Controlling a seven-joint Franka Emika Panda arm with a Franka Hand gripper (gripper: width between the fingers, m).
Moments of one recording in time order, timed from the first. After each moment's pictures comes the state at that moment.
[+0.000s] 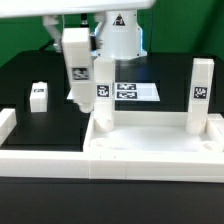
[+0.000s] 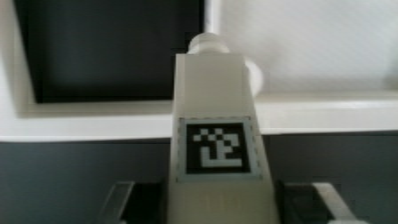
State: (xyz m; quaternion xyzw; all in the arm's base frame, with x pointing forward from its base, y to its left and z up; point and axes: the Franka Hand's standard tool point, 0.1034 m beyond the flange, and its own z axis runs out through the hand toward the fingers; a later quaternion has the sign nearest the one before) arm 0.622 -0.066 0.161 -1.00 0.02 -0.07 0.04
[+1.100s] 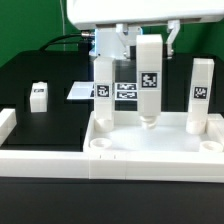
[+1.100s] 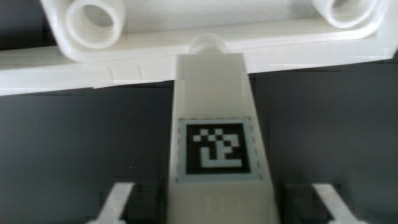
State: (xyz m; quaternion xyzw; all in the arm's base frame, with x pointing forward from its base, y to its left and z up) arm 0.630 0.009 0.155 -0.98 0.06 -0.20 0.03
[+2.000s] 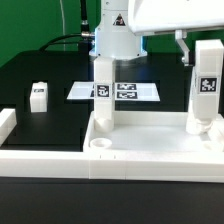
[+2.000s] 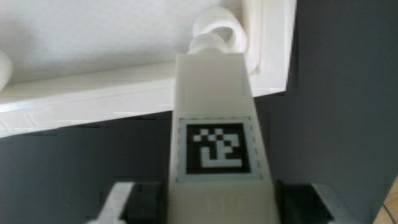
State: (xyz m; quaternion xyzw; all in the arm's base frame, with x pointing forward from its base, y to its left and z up) arm 0.620 0.084 0.145 -0.98 0.08 -0.19 0.04
